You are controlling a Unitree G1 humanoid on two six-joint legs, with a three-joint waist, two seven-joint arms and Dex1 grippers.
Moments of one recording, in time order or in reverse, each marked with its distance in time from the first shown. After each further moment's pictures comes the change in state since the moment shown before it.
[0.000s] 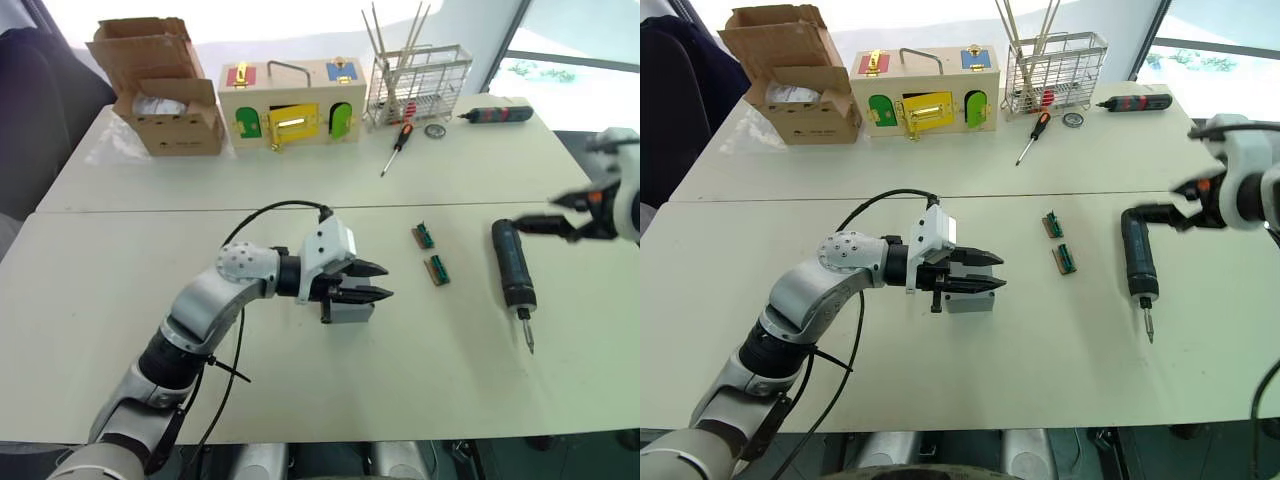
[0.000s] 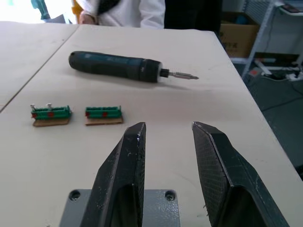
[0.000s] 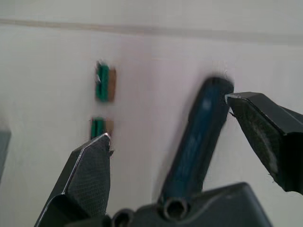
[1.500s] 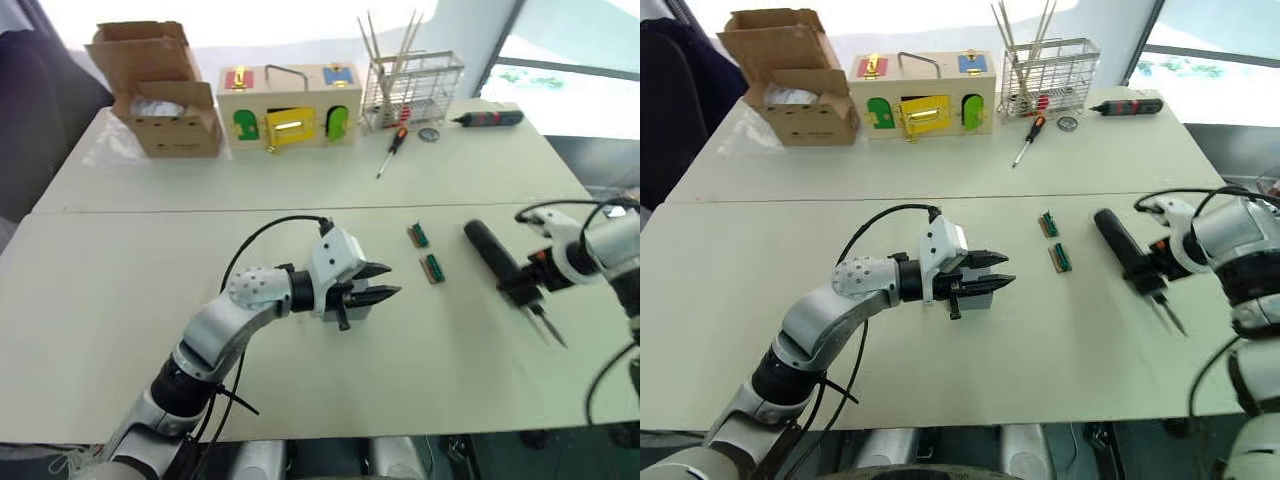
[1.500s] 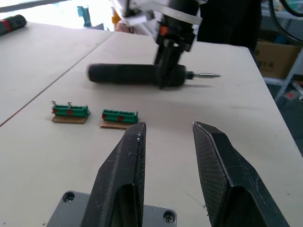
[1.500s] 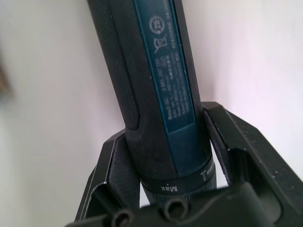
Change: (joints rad) left arm 0.081 -0.056 -0.033 -0.063 0.030 0.020 0.207; right arm -0.171 0.326 0.211 0.454 -0.440 -0.163 0.192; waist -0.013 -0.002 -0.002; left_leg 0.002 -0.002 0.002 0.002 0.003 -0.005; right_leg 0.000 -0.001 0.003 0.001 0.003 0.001
